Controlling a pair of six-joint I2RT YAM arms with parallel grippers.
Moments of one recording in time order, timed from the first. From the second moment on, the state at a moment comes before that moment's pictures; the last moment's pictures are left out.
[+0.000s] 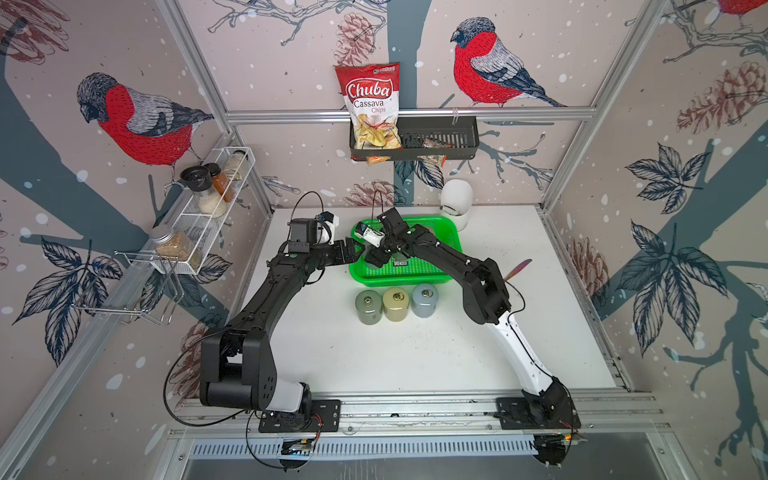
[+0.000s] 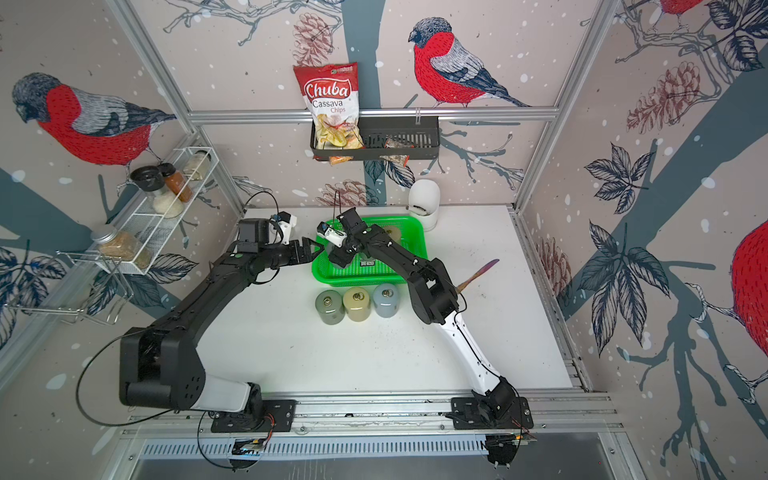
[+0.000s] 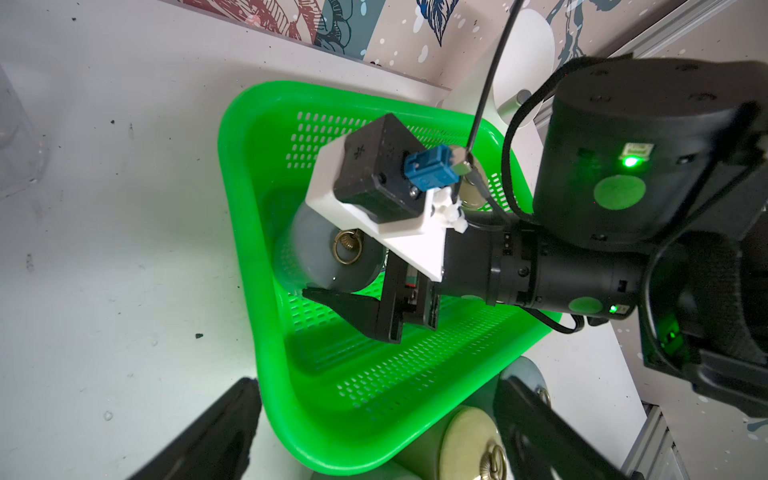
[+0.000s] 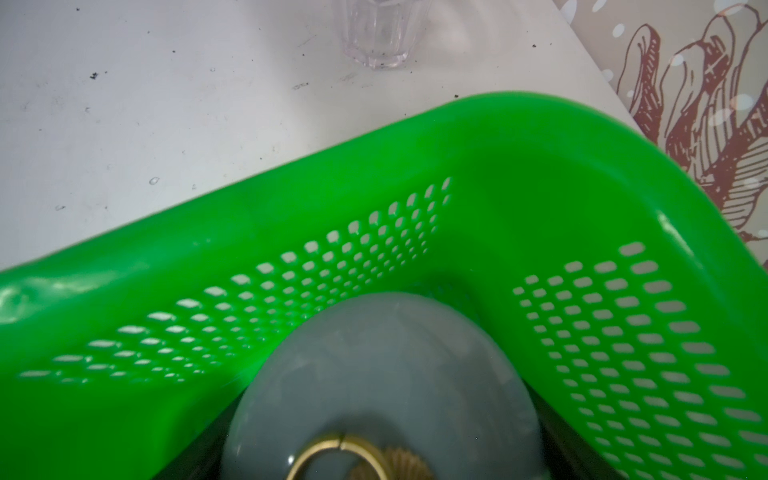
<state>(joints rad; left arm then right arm) -0.09 1.44 1.07 -0.34 0.55 -0.28 0.77 2.53 2.29 -0.60 -0.21 -0.46</state>
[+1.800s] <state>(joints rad) -0.57 1.47 1.04 -0.25 0.47 -0.35 0.70 1.20 0.85 -0.46 0.13 0.02</state>
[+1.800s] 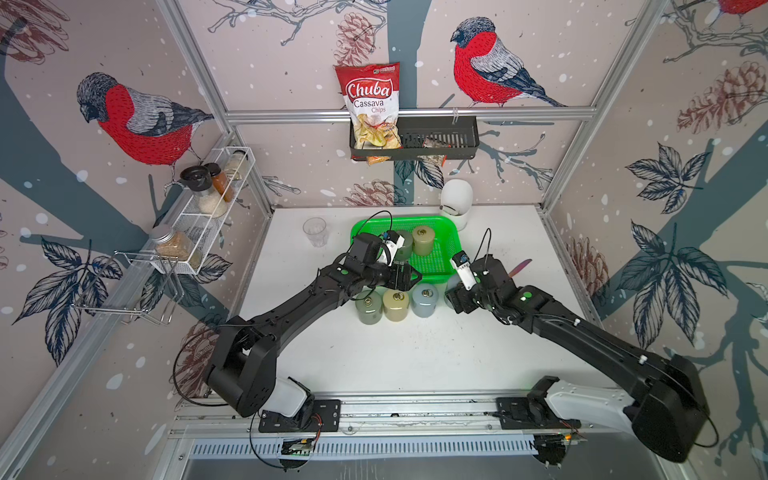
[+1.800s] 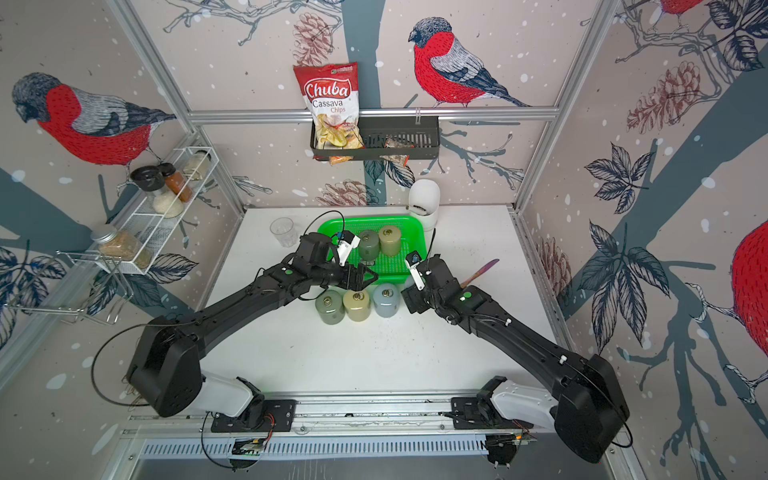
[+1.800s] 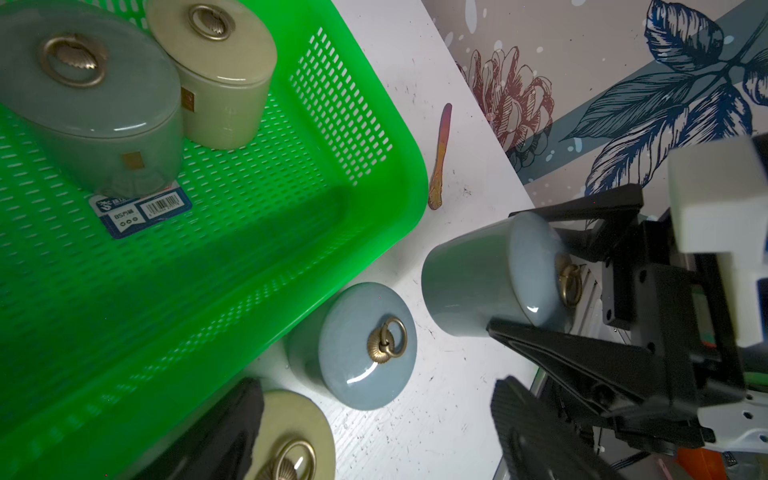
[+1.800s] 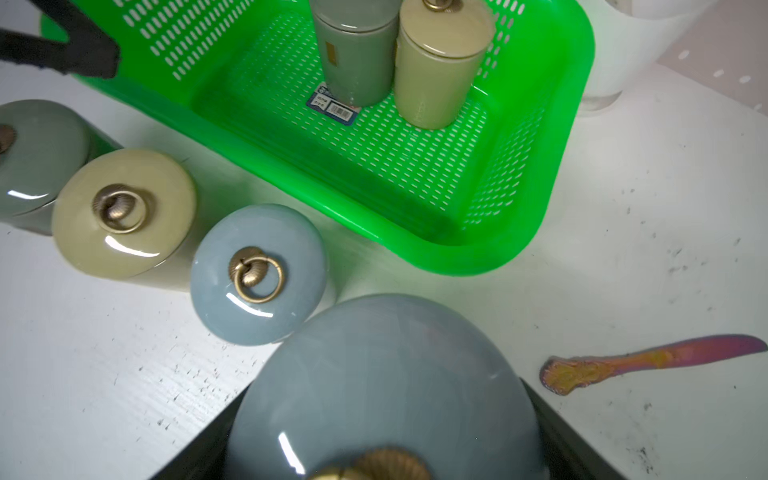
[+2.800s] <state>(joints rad) -0.57 1.56 1.09 -0.25 0.46 -0.33 0.69 1.37 0.66 -0.12 0.19 0.16</state>
